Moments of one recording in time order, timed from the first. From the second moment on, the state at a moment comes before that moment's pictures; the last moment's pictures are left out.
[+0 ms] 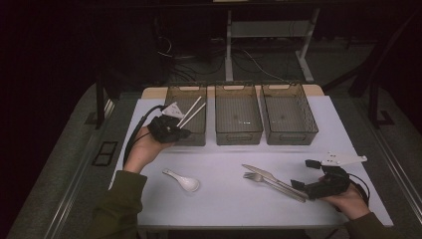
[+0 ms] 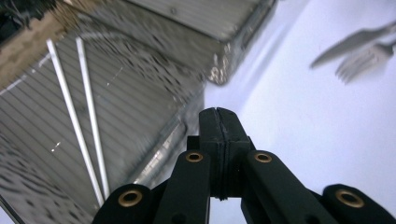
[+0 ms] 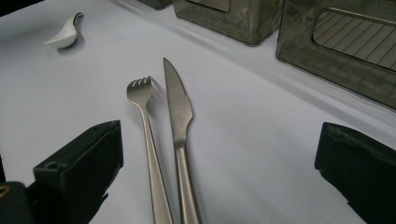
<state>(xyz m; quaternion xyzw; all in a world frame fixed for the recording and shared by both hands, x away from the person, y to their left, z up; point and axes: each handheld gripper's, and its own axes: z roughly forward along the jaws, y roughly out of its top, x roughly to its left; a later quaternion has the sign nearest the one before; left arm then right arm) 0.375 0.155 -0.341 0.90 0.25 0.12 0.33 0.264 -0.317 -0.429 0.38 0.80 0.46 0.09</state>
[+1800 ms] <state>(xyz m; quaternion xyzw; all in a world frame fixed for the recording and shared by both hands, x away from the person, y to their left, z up) 0.305 0.215 -0.428 0.91 0.30 0.07 0.27 0.261 -0.320 -0.429 0.37 0.80 0.46 0.11</state>
